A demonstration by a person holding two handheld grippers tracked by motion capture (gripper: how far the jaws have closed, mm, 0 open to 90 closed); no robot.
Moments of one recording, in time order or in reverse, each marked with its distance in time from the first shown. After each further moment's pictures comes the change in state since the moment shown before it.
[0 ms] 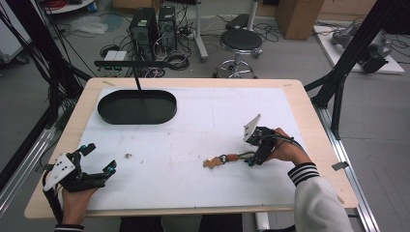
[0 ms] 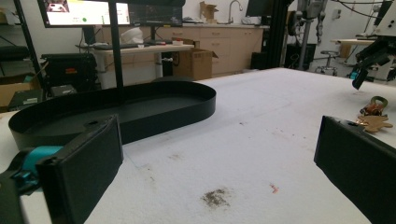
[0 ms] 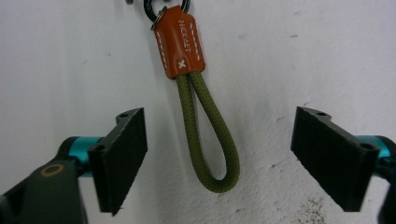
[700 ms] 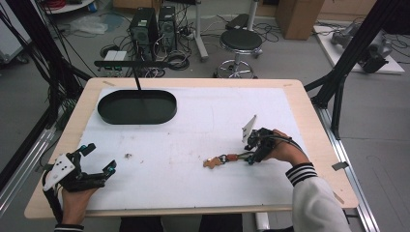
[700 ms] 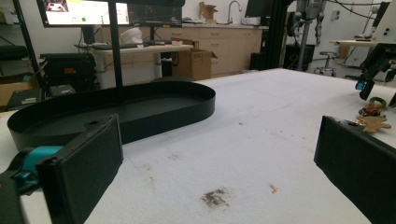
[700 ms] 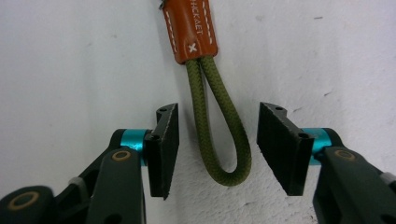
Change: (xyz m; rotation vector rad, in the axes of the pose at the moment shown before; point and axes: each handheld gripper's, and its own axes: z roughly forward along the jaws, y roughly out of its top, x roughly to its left) left arm 0.001 0.000 0.000 0.000 -0.005 -0.004; right arm -0.002 0.002 0.005 0.068 0.051 -0.018
